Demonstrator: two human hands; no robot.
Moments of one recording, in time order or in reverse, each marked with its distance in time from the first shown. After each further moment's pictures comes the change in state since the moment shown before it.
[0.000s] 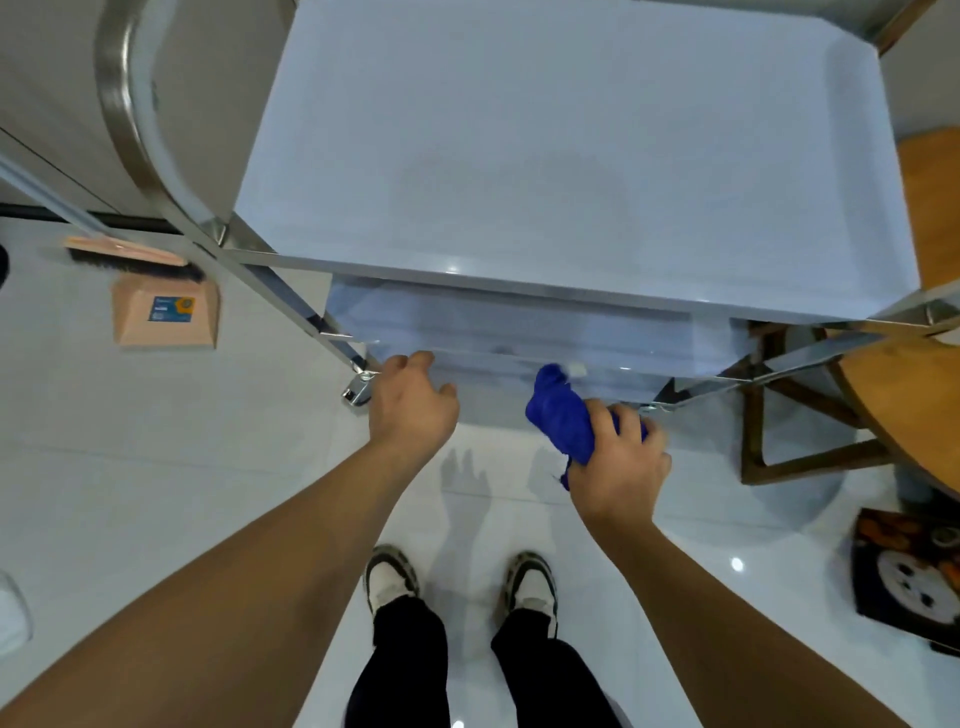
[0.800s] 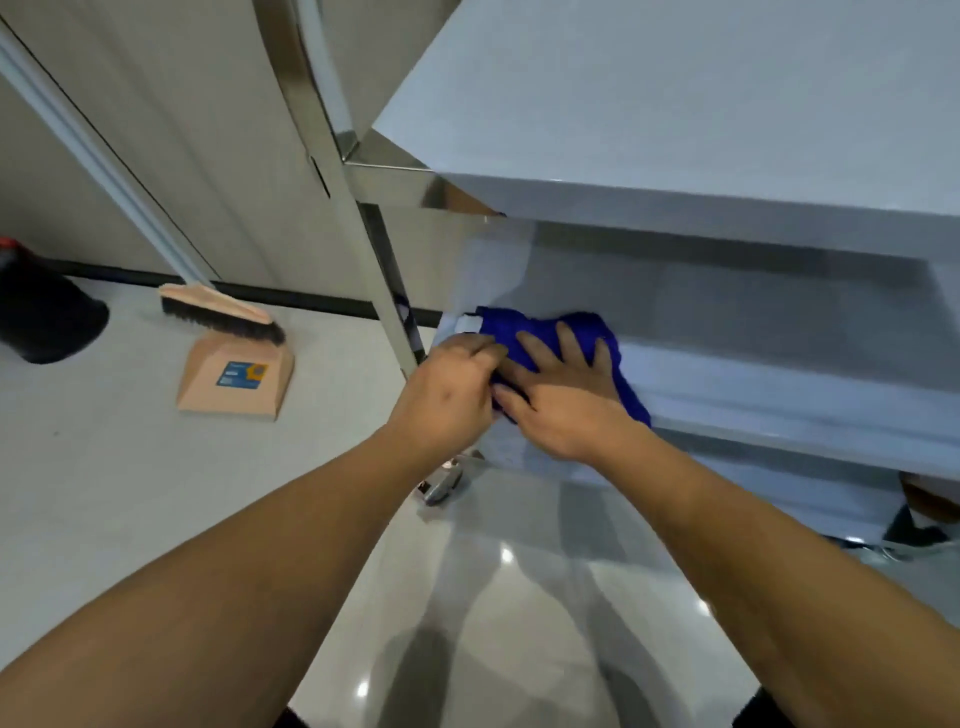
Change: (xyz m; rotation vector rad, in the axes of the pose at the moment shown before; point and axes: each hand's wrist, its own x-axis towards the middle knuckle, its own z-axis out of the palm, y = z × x) left_hand 0.180 -0.155 0.018 0.260 0.312 0.687; right_hand 0.143 -0.202 0.176 -0.213 -0.191 -0.689
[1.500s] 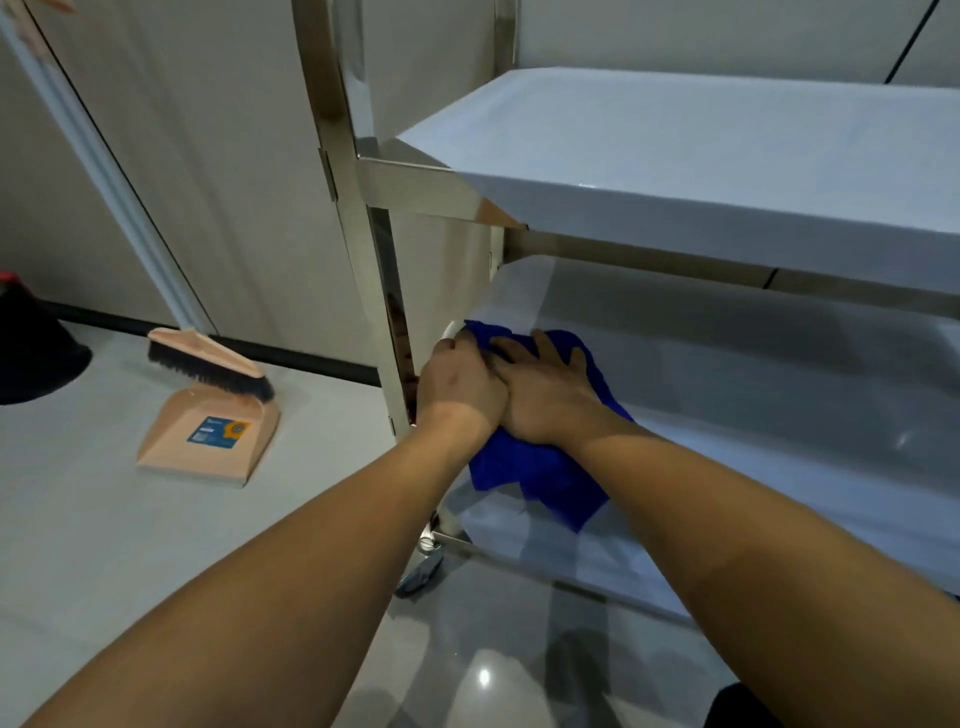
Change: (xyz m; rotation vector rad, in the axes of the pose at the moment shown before) left_hand 0.062 -0.016 0.019 -0.249 0.162 -0.463; right_hand 0.101 -0.004 -0.001 -0.028 0.086 -0.048
